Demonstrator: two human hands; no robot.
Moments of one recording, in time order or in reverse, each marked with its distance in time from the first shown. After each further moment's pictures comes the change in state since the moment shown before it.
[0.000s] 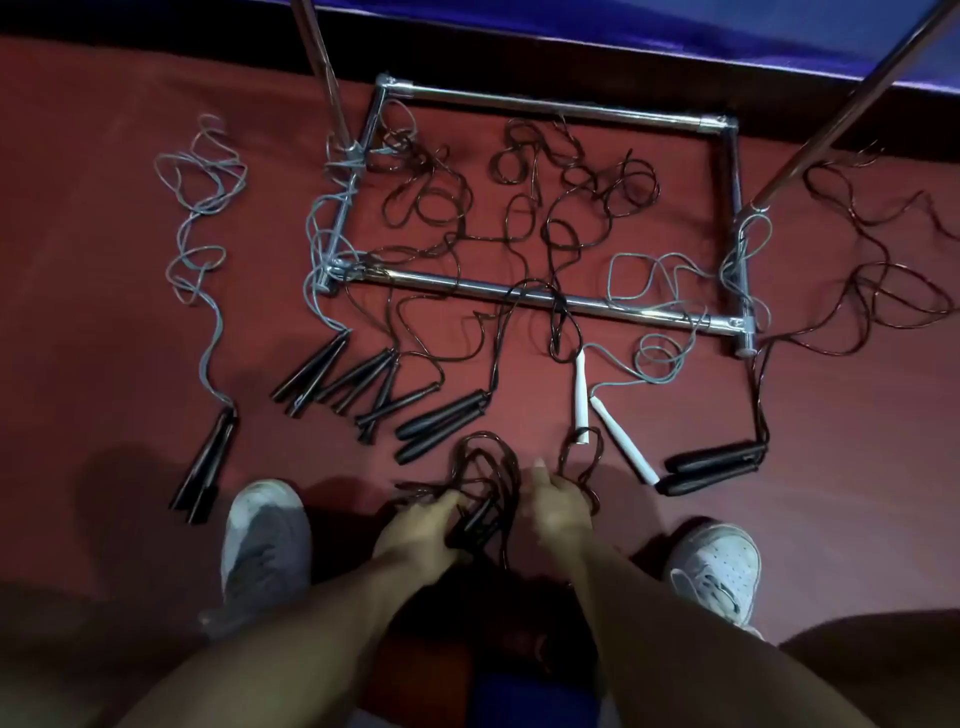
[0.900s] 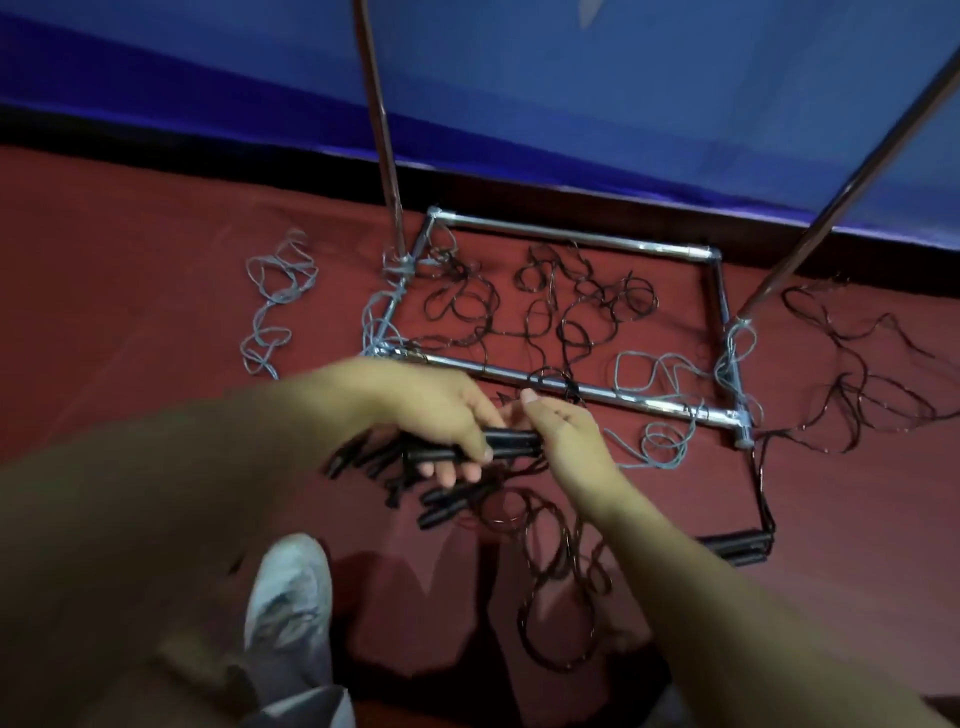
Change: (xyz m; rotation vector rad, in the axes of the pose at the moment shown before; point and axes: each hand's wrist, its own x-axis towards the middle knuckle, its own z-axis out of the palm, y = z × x) left_hand -0.064 0.096 -0.254 -0.234 -0.377 0.196; right_hand -0.111 -0.160 -0.055 0.176 -0.234 -0.736
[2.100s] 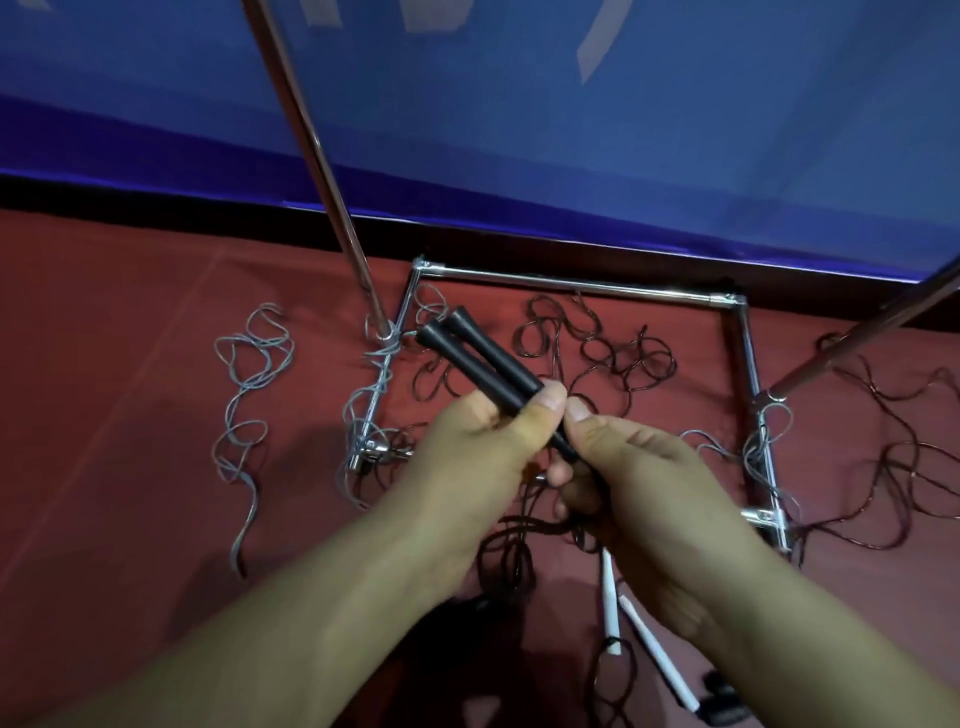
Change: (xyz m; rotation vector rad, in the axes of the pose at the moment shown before) left_hand 0.000 0.112 -0.086 -0.960 0.608 0.292; right_hand 0.077 -0.185 -0.036 0.423 0.022 0.274
